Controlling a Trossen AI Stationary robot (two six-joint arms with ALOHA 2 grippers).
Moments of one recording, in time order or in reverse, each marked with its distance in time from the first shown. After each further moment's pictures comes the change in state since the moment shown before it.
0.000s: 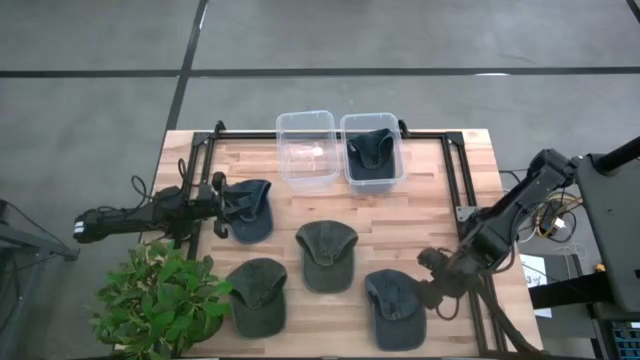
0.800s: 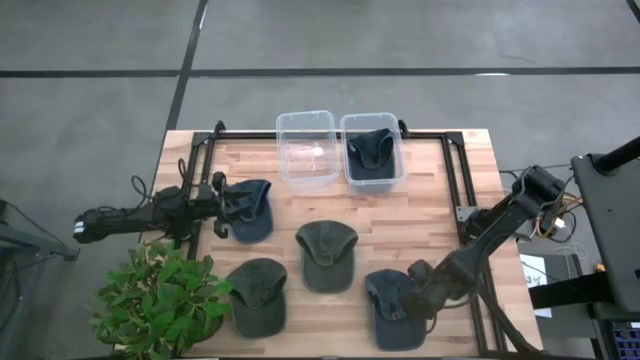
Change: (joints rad) left arm 0.000 0.000 0.000 0.000 0.000 -0.005; right arm 0.006 0.300 -0.022 -0.001 -0.065 0.033
